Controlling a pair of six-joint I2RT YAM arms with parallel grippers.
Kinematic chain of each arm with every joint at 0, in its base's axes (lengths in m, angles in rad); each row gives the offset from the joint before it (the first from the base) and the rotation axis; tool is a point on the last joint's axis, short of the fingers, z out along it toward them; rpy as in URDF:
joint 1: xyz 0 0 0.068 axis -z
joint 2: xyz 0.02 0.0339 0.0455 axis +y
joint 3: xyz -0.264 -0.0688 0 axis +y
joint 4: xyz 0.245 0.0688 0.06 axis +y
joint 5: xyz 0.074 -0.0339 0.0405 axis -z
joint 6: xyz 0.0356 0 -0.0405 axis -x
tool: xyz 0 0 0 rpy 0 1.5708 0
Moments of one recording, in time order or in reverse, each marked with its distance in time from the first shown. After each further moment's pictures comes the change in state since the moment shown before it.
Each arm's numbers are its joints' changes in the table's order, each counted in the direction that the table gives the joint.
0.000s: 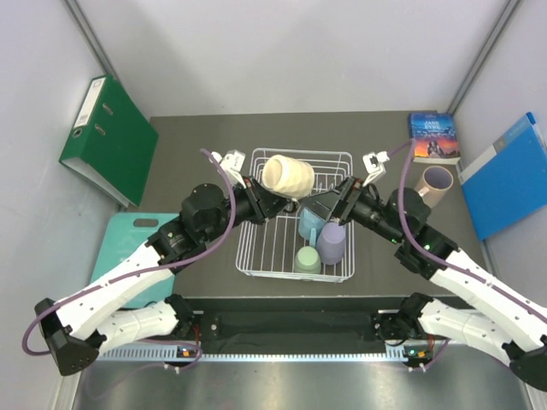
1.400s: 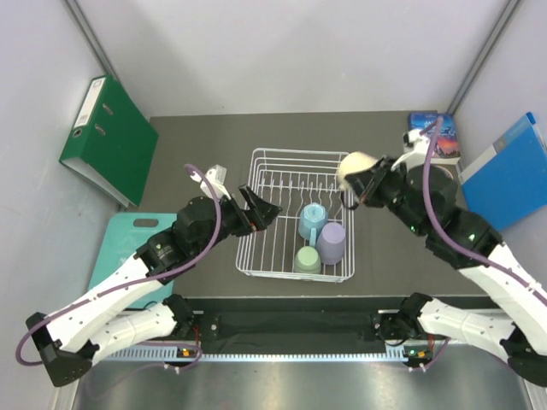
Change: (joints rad) left arm 0.001 -0.110 0.095 0.140 -0.107 0.150; right arm -0.007 0.049 -0.362 0.547 0.384 0.244
